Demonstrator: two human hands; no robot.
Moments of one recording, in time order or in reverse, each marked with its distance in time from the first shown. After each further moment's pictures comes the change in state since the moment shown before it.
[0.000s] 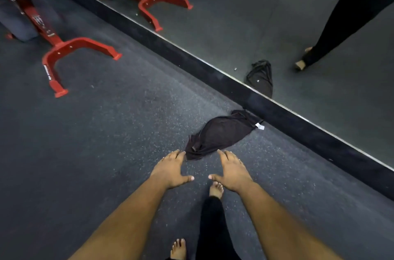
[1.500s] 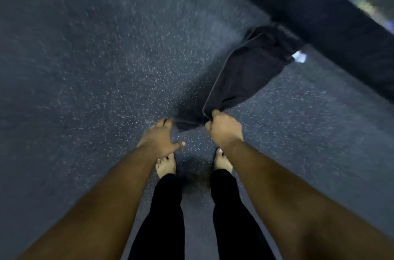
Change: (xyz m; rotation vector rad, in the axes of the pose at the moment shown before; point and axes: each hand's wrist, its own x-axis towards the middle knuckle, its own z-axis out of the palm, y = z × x) left_hand 0.486 -0.154 0.150 -0.011 -0.384 -0.051; right_hand 0.468 0.104 0.204 0.061 -0.155 0.384
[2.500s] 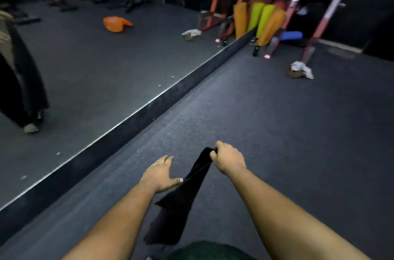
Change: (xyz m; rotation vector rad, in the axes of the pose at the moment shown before) left_hand -0.597 0.293 0.060 1.018 0.008 1.157; right_hand -0.829 0.073 -0.032 0.768 0.810 1.068
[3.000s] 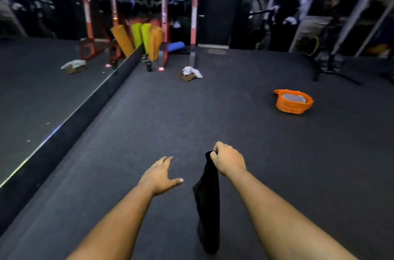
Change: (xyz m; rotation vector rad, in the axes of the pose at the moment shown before) left_hand 0.064 0.432 0.084 0.147 -0.108 0.524; right_hand -0.137 0.390 -0.153 0.150 0.306 0.498
